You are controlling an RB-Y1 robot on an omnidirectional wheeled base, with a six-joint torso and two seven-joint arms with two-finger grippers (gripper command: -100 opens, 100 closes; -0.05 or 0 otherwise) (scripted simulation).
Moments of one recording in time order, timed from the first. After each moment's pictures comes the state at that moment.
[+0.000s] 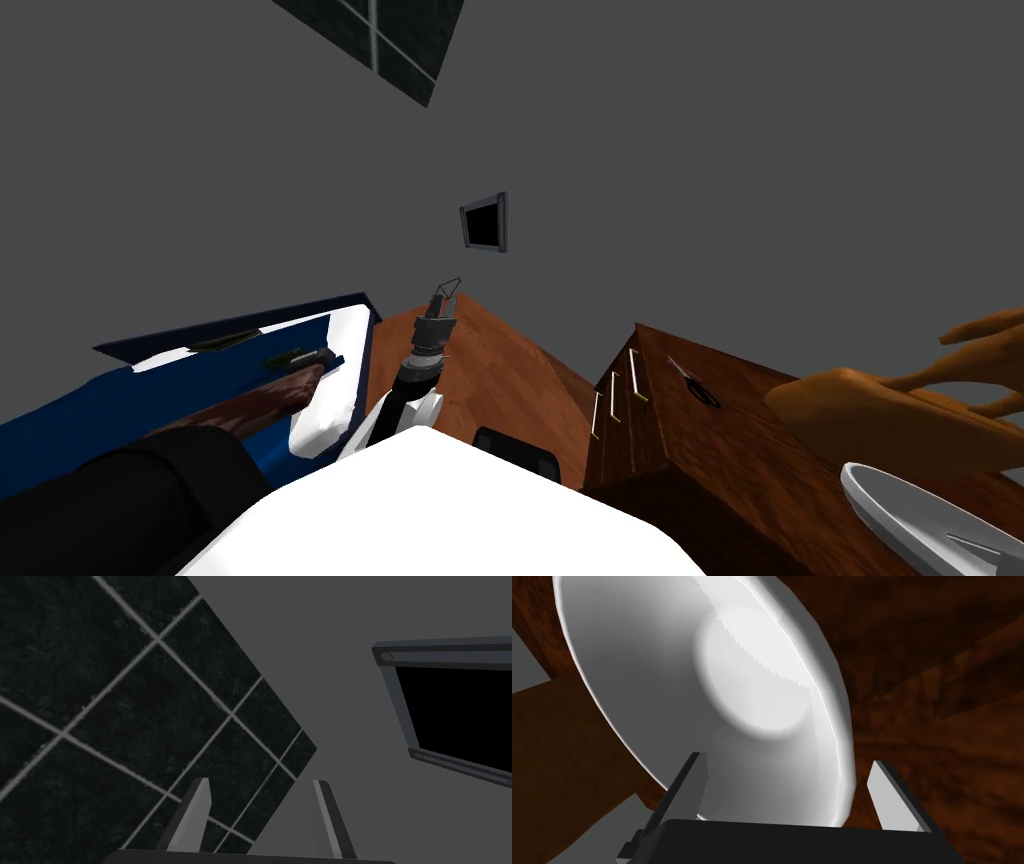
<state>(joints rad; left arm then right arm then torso) 0.54 0.04 -0.03 -2.33 -0.11 -0.63 0.06 0.48 -1.40 -0.09 -0.99 1.28 -0.67 0.05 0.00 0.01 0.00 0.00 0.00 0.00</state>
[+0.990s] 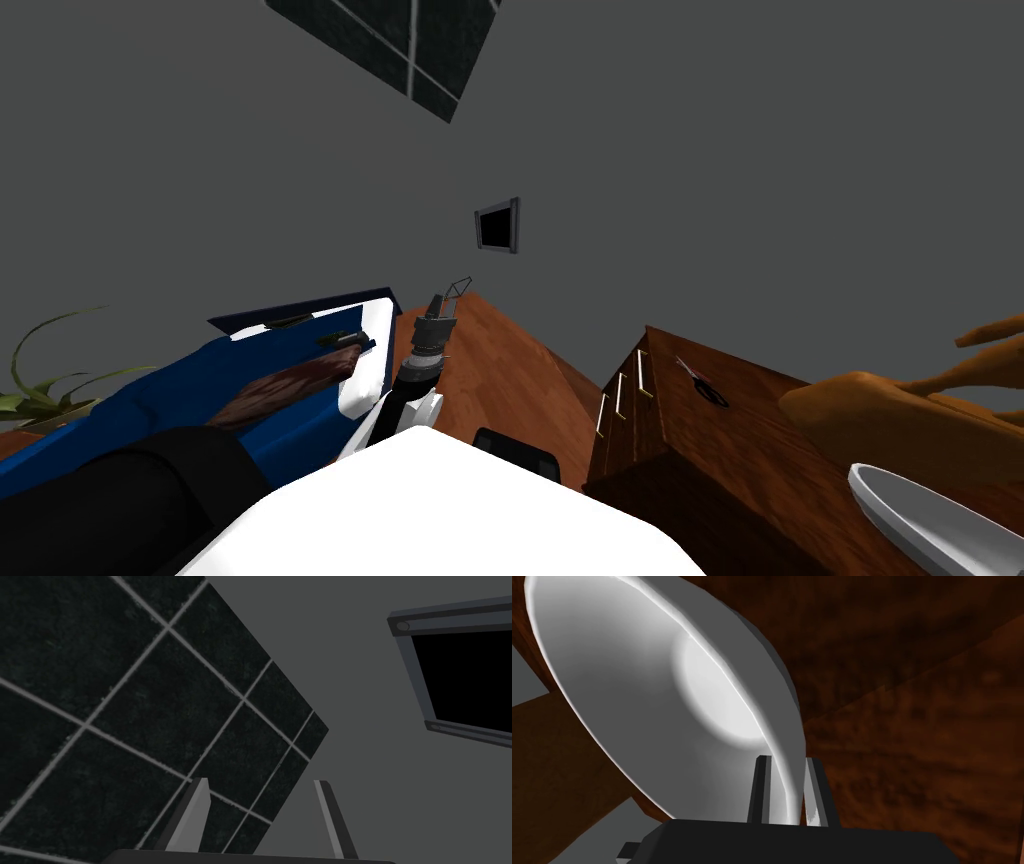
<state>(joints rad) 0.54 0.04 -0.03 -2.33 -0.11 -0.63 0.06 0.40 -1.33 -0.12 -0.93 1.48 -0.72 -0.09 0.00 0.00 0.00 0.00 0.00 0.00</state>
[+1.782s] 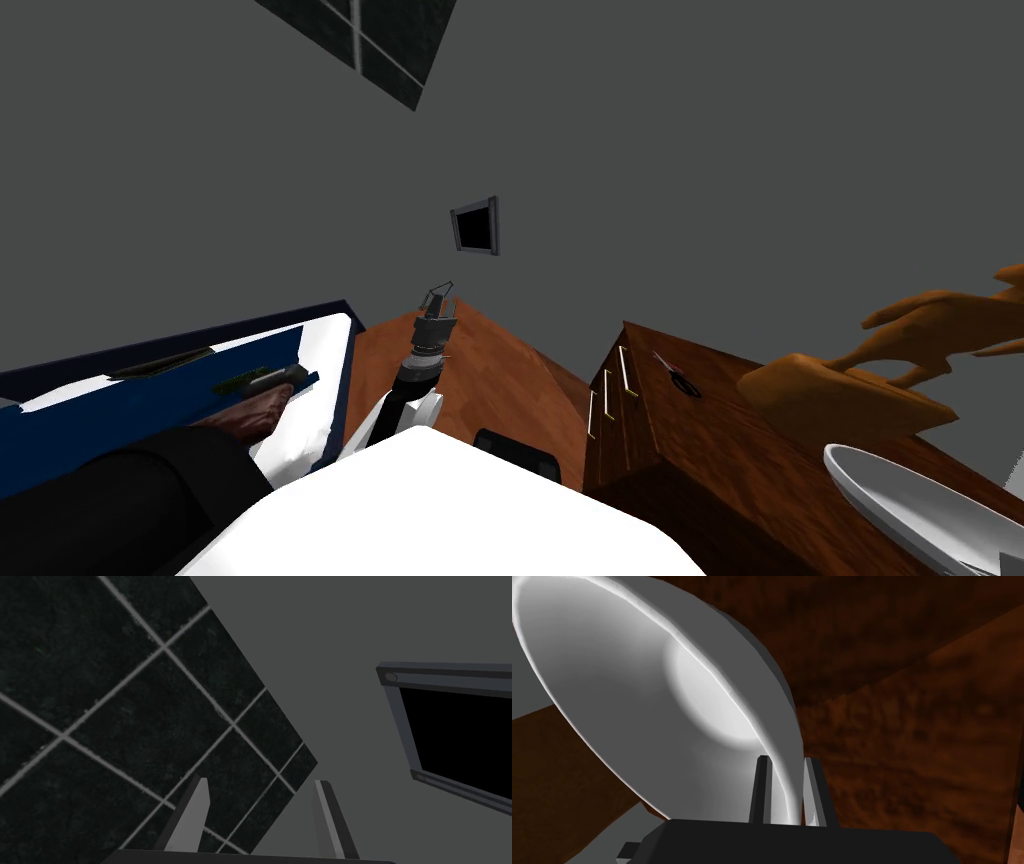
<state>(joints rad) 0.54 0.04 -0.03 -2.33 -0.11 -0.63 0.06 0.53 -1.44 -0.07 -1.02 1.23 -0.65 0.10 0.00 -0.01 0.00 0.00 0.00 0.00</state>
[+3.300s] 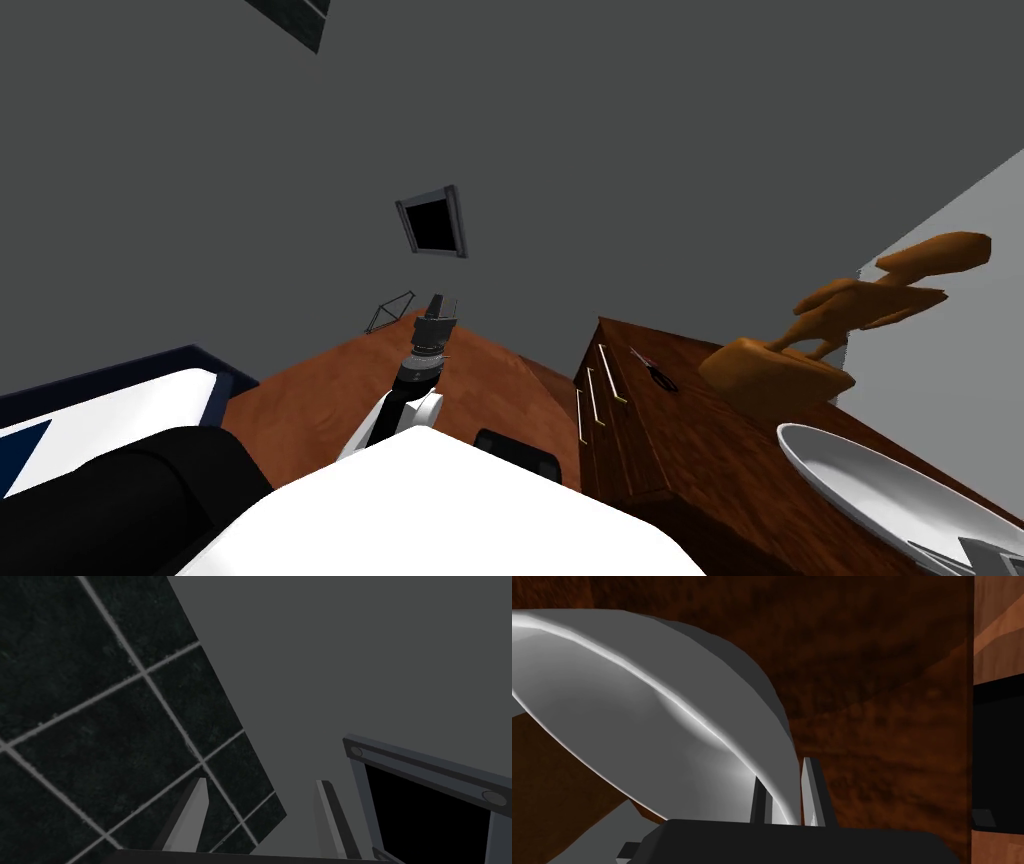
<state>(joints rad) 0.54 0.04 -0.03 -2.33 -0.11 -0.63 0.06 0.74 -1.60 0.02 -1.16 0.74 -0.54 0.48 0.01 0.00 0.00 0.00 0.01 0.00</state>
